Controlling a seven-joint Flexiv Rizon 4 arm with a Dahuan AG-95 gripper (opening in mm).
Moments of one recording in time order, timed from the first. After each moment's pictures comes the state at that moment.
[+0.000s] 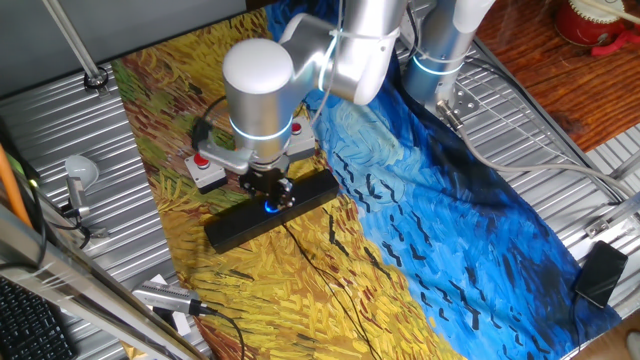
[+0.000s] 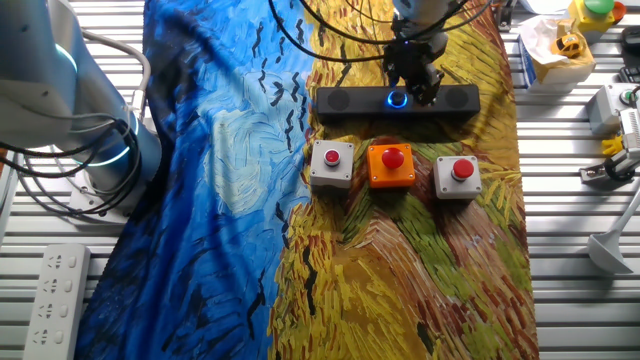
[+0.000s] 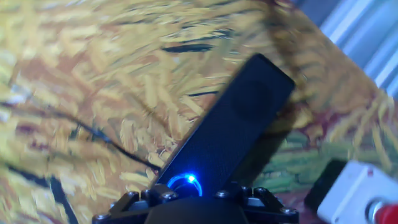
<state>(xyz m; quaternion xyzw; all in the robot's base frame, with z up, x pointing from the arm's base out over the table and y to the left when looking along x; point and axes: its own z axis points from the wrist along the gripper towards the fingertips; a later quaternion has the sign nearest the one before) 0.519 0.124 0.078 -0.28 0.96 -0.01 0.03</state>
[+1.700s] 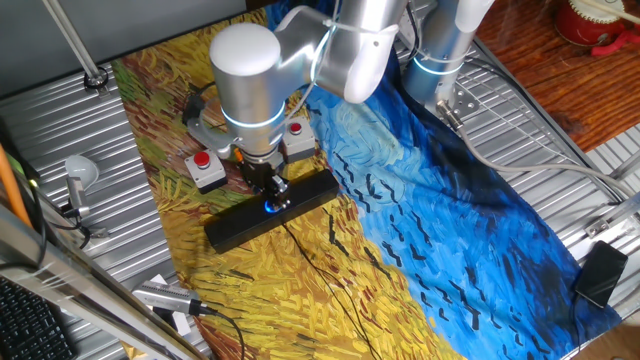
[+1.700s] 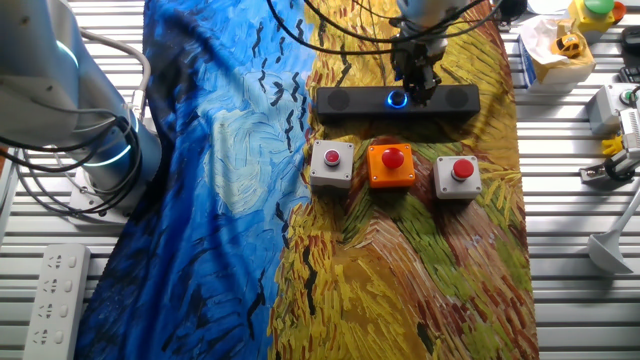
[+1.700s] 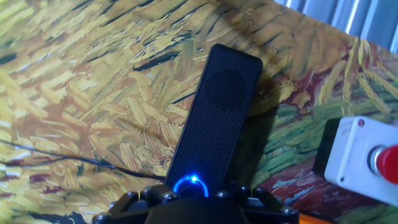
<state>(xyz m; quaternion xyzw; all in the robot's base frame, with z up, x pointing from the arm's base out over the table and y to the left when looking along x) 0.519 0.126 0.090 -0.20 0.98 0.02 0.03</state>
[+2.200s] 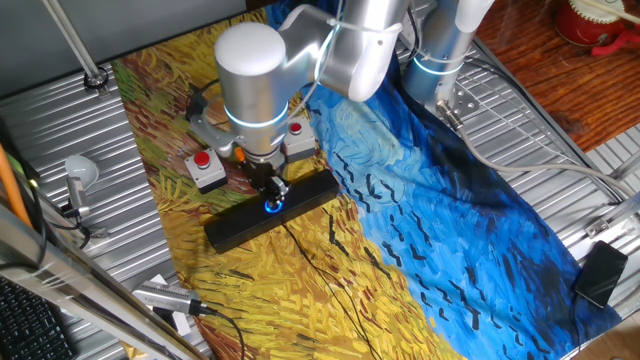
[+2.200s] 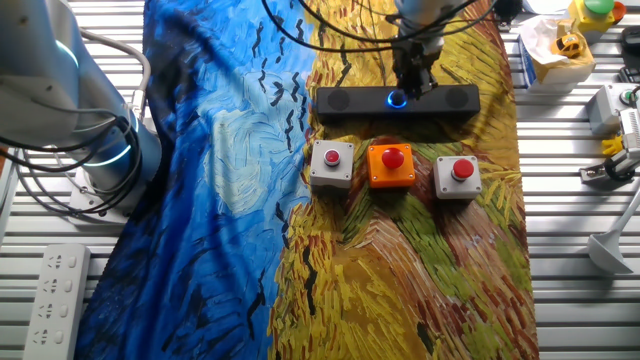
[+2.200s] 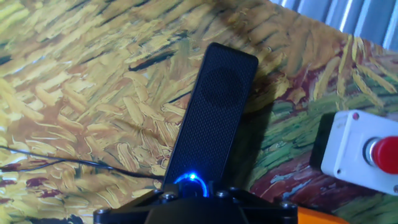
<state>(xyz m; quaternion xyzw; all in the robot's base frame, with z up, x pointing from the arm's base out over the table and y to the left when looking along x) 0.518 0.126 0.090 -0.17 0.99 0.01 0.02</state>
